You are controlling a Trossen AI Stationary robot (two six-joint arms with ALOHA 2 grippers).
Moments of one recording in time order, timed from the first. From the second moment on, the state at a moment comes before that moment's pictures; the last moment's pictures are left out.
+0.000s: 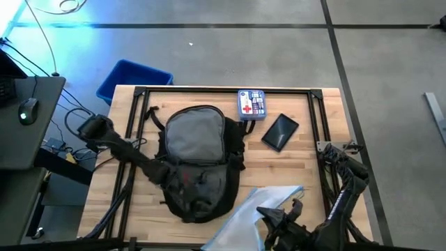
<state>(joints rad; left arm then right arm) -0.57 1.60 1.07 -0.24 -0.09 -0.40 0.99 2.08 2.05 -1.37 1.58 0.56</state>
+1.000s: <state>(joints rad) -0.66 1.62 0.98 -1.13 -1.01 -0.46 0.83 2.09 2.09 -1.33 1.34 0.52</state>
